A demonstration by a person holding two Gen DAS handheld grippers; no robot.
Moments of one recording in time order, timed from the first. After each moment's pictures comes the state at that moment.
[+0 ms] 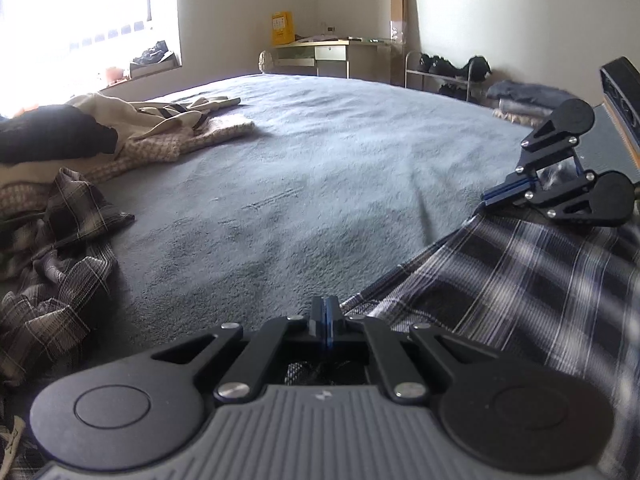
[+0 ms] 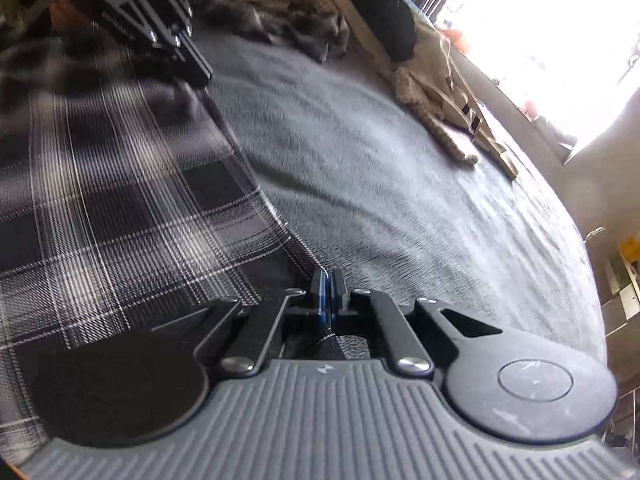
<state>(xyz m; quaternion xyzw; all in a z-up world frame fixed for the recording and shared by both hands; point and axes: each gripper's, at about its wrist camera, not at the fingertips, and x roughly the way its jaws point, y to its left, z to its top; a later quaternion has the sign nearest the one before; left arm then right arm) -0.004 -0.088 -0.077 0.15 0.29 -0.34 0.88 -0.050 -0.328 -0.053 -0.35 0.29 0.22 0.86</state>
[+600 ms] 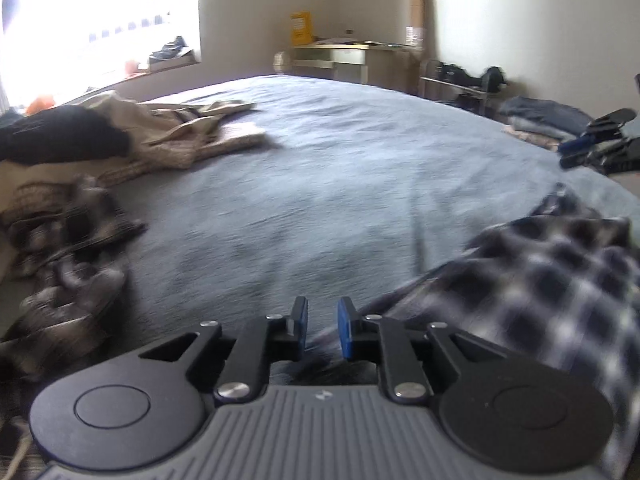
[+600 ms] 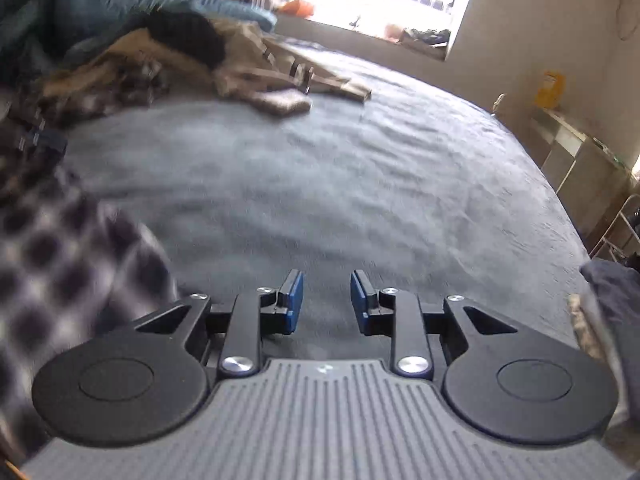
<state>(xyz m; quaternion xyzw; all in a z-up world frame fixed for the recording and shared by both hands) -0.014 -0.100 -0.048 0.13 0.30 -0.33 0.89 -0.100 -0.492 0.000 -0.16 0.32 0.09 0.93</state>
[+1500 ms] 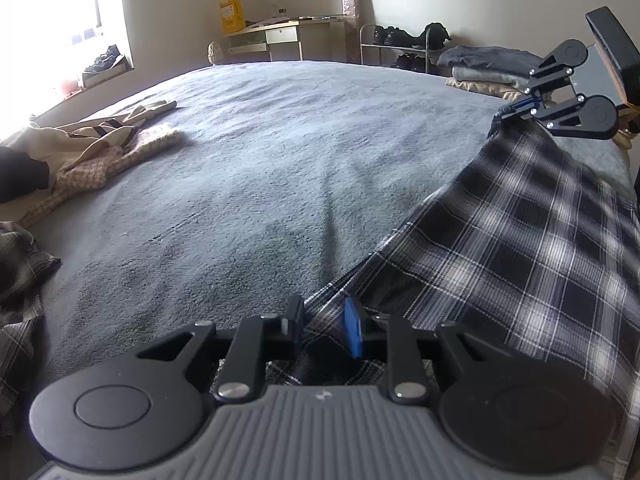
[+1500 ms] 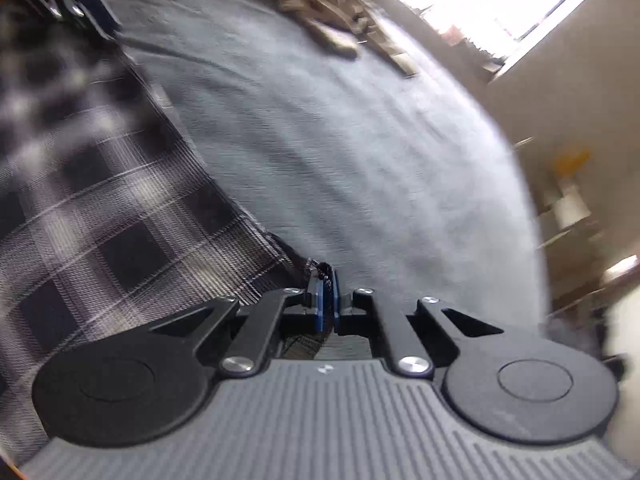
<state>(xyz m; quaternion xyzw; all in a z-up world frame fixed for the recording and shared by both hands) -0.019 -0.163 -0.071 0.20 0.31 -0.38 0.85 -0.094 -0.461 -0.037 -0.37 0.33 0.07 0.87</state>
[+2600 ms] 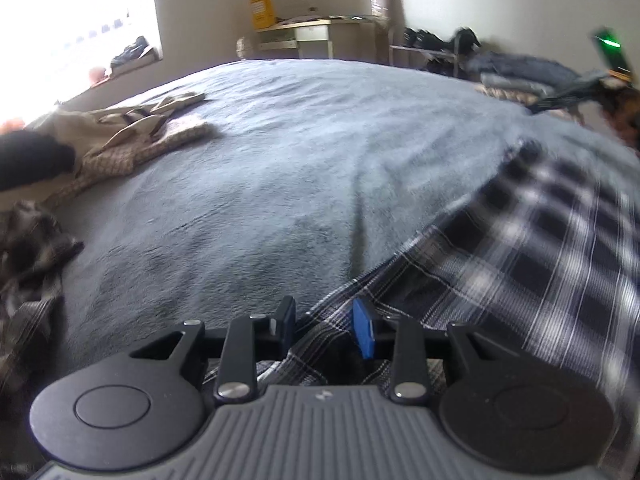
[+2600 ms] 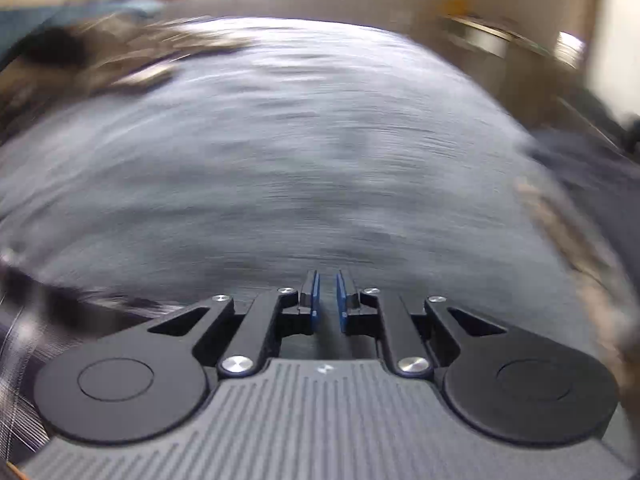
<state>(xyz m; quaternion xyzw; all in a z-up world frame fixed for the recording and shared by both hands) -0.017 -0.154 -0.065 0.17 0.31 -0.33 0.87 -0.090 -0.586 -0.021 -0.03 0.34 -0.09 0.93</state>
